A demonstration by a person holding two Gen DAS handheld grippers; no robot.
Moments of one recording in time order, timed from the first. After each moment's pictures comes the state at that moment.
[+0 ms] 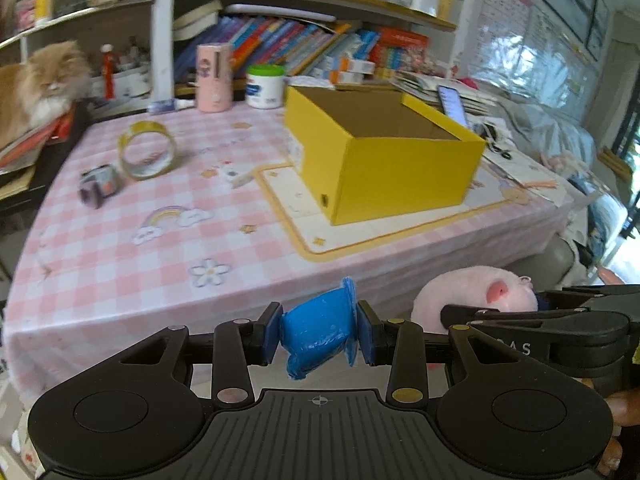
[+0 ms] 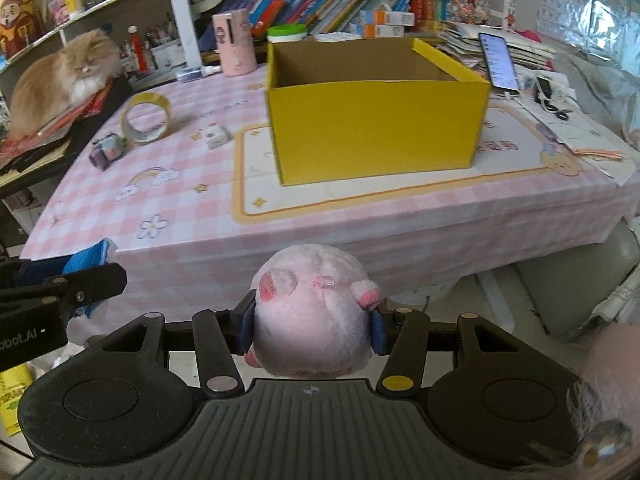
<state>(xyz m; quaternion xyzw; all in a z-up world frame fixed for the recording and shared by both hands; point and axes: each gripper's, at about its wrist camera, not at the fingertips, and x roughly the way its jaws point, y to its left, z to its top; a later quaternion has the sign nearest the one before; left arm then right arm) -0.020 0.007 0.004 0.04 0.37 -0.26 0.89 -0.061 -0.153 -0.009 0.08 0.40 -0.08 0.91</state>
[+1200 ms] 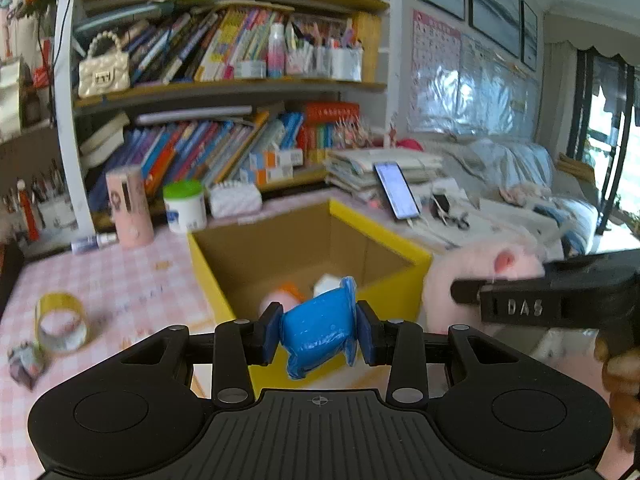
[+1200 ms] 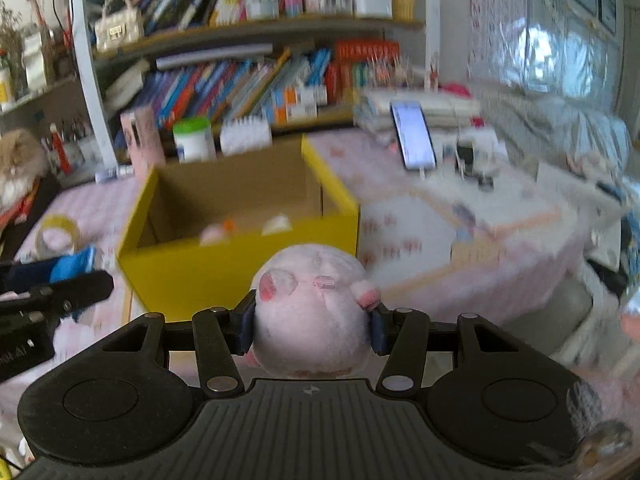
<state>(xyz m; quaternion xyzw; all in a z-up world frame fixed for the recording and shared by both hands) 0.046 -0.111 0.064 0.07 0.23 -0.33 0.91 -0.017 -0.280 0.057 0.08 0.30 -0.16 0.94</state>
